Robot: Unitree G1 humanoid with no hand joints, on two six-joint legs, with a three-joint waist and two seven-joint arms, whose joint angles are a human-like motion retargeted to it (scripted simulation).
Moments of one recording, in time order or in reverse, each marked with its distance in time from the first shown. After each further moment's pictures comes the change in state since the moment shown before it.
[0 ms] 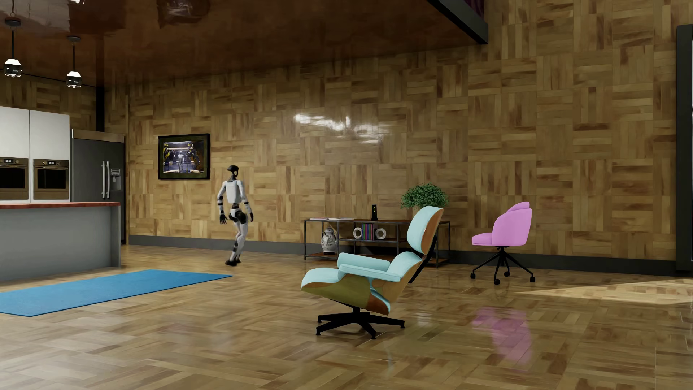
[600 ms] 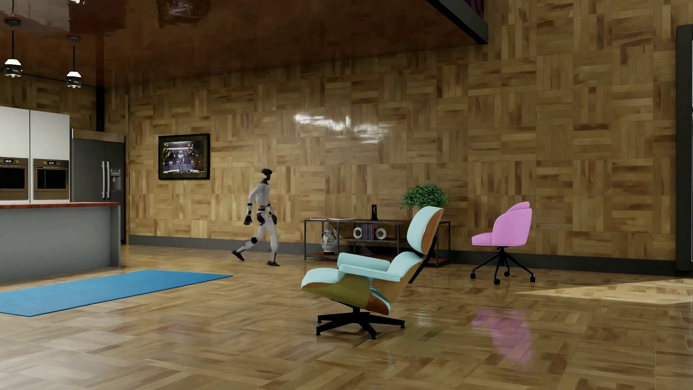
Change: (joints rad) body 0.647 -0.679 -0.331 0.097 -0.265 0.047 0.000 0.000 0.025 0.075 0.138 -0.198 0.196 -0.651 0.390 0.061 0.024 0.000 0.000 -0.018 0.219 -0.197 0.227 0.000 0.000 0.000 0.000 0.000 0.000
